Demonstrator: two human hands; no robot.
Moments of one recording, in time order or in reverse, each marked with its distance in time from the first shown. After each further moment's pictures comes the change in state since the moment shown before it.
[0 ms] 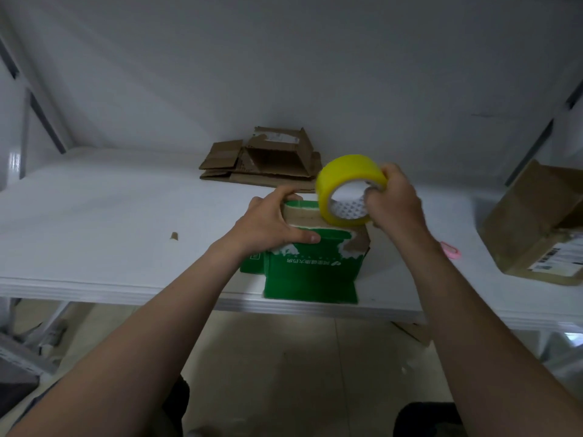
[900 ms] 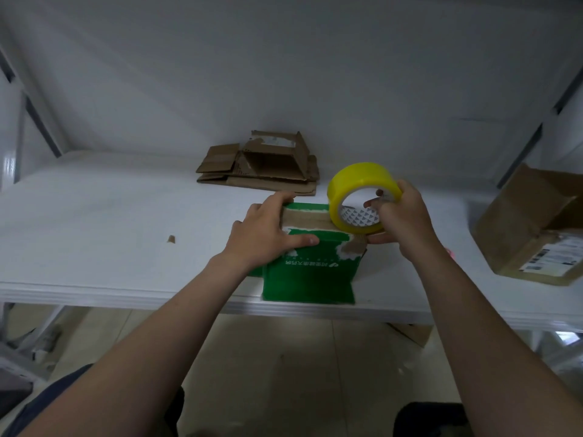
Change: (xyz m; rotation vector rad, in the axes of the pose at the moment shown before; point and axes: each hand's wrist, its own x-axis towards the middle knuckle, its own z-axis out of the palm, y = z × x) left_hand -0.018 0.010 0.008 0.285 0.082 -0.038; right_hand -0.002 0.018 -0.010 0.371 -0.066 0.189
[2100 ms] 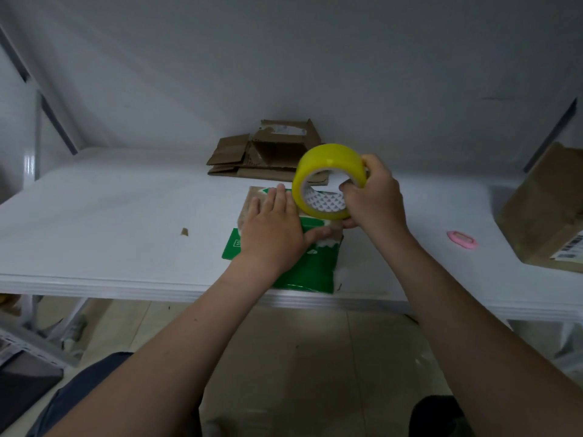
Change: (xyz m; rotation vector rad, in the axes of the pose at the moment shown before) left_hand -0.012 0.015 0.005 0.636 -0.057 -0.037; right_hand -0.013 -0.012 0.060 -0.232 0.083 -0.289
